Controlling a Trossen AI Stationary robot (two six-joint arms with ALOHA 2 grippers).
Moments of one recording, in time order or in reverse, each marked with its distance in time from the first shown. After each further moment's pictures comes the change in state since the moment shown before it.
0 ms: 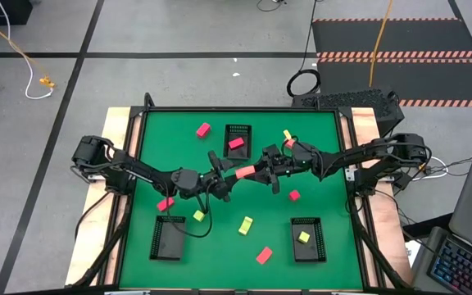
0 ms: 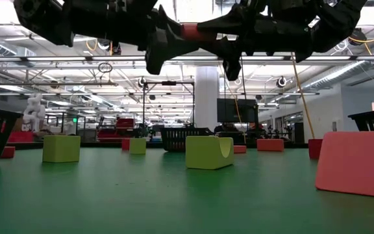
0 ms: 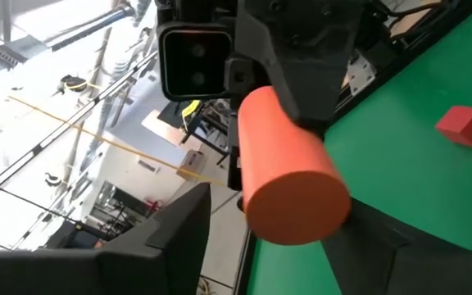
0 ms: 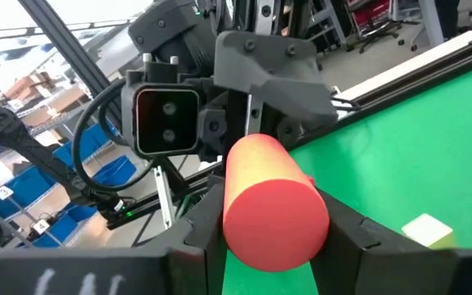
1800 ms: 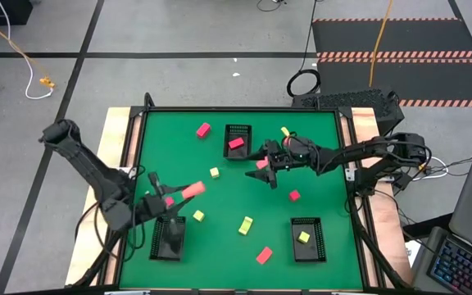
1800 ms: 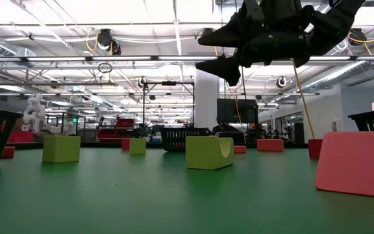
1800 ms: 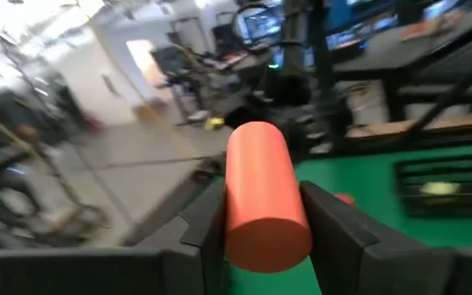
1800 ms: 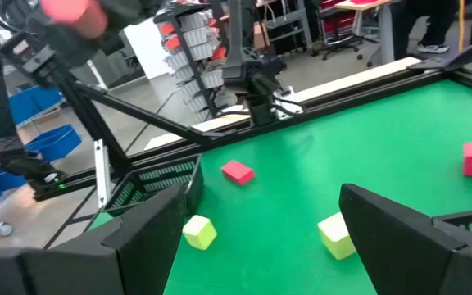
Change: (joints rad) left arm -0.615 -0.518 0.001 -0.627 -0.658 -0.756; right arm -0.077 0.001 -0.001 -0.083 0.003 -0.212
